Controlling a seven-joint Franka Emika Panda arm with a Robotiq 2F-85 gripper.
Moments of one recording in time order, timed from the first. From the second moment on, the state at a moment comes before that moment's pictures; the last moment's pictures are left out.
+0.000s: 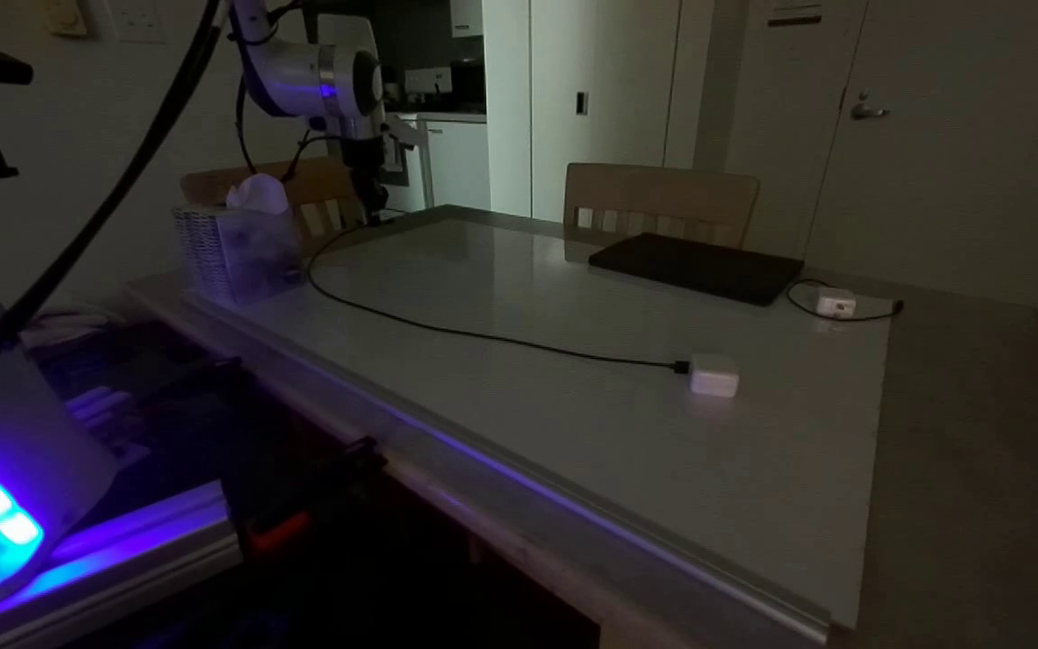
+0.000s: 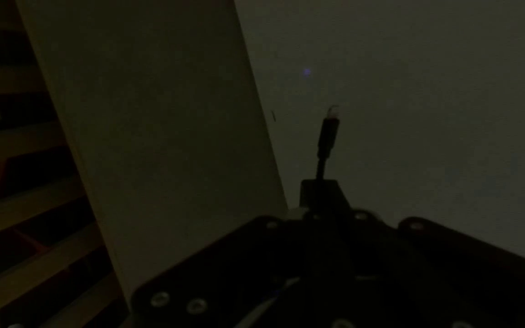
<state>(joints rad) 0.16 0.78 0.42 -1.73 -0.37 2.68 -2.16</state>
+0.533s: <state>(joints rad) 0.15 0.78 0.41 -1.73 -0.31 2.67 -2.23</state>
